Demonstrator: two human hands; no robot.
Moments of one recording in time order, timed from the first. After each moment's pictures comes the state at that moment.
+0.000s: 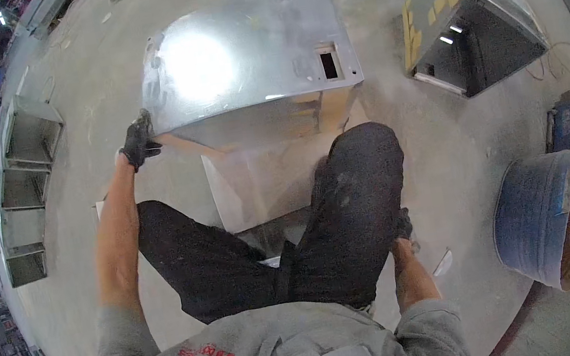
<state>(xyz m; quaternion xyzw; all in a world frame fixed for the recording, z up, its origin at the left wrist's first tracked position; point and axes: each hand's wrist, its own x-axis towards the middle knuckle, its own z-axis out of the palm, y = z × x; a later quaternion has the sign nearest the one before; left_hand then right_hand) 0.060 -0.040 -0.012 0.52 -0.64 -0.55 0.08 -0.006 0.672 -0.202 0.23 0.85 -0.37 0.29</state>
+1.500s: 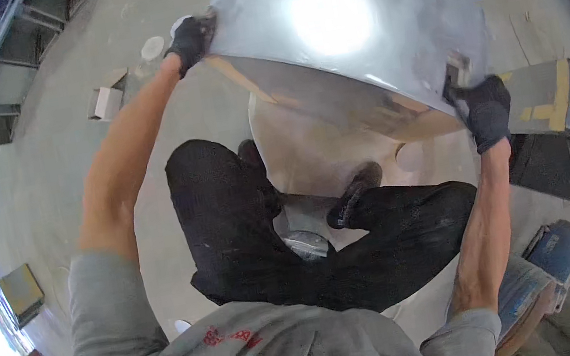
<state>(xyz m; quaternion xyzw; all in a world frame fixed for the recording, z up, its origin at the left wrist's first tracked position) 0.096 -0.122 -0.089 0.21 -0.96 0.10 0.18 -0.229 0.335 0.056 -0.35 0.92 -0.12 -0.10</state>
